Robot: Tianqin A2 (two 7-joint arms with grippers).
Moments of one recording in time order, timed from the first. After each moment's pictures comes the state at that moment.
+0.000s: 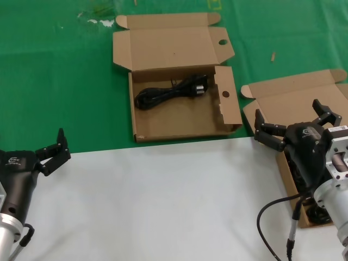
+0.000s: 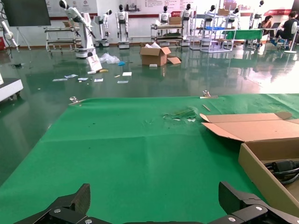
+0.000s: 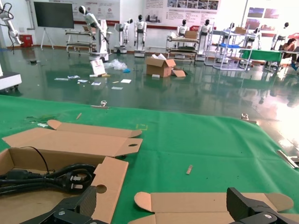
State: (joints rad) left arm 0.00 -0.30 1.60 -1.60 -1.80 0.00 0.00; right arm 0.03 0.30 -1.61 1.58 1.79 -0.03 0.00
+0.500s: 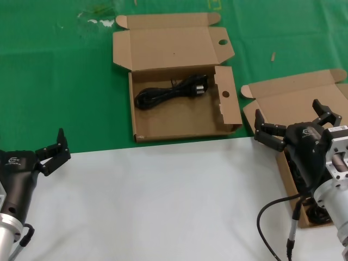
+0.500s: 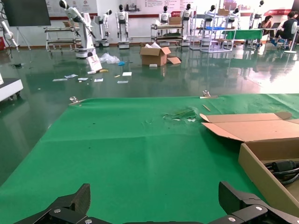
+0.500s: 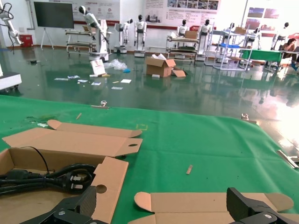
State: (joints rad) left arm 0.00 -0.30 1.60 -1.60 -1.80 0.00 0.00; right arm 0.03 0.30 -1.61 1.58 1.79 -0.03 0.00
